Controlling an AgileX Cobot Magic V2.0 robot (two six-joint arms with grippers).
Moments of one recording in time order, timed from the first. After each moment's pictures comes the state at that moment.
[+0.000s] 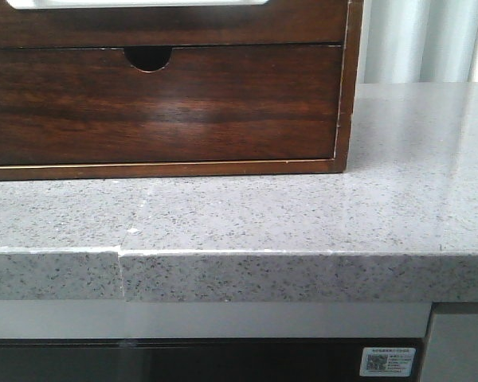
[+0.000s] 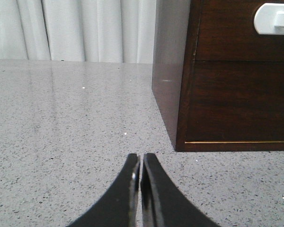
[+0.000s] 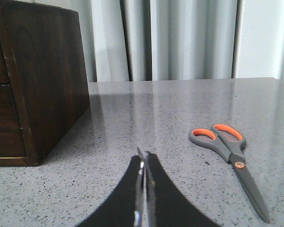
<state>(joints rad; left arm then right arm) -0.09 0.00 -0.01 0.03 0.11 -0.06 -0.02 -0.01 0.01 -0.04 0.01 0.04</state>
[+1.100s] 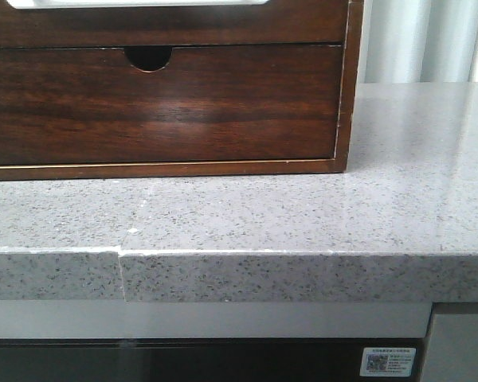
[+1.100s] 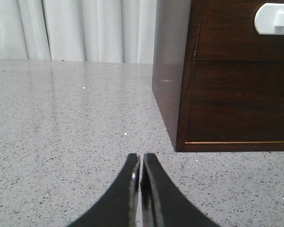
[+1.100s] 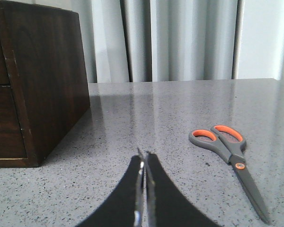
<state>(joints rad) -0.09 0.00 -0.01 0.03 0.11 -0.06 -0.02 -0.01 0.01 -0.03 0.01 0.04</state>
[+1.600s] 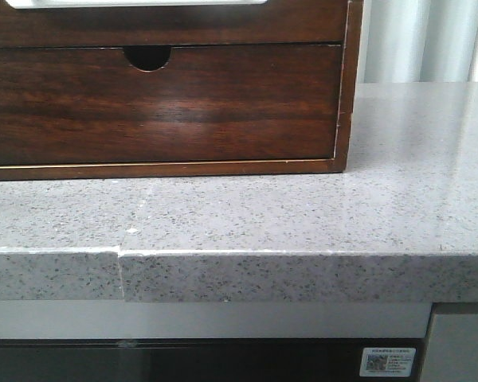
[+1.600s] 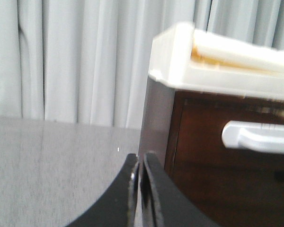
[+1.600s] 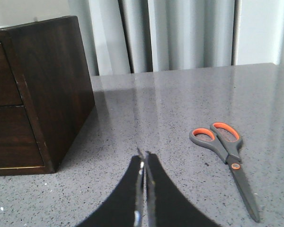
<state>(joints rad) -0.09 0.02 -0.23 -0.05 0.10 -0.06 -0.02 0.06 -0.30 0.02 0.37 0.04</state>
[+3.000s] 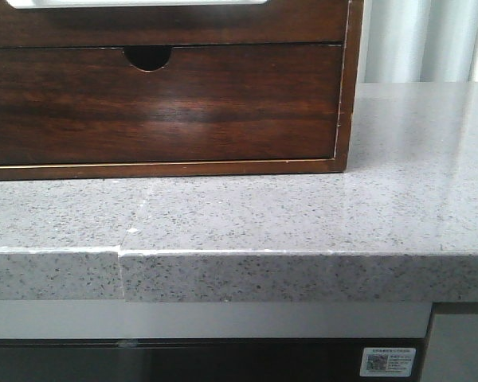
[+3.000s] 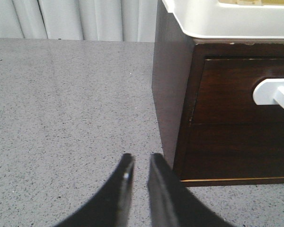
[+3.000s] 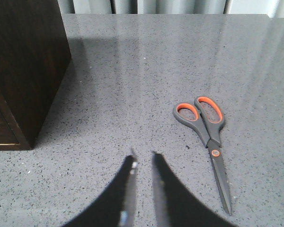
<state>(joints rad) -0.09 0.50 -0.61 0.03 0.47 -0.06 -0.02 0.47 -0.61 -0.06 0.57 0.04</state>
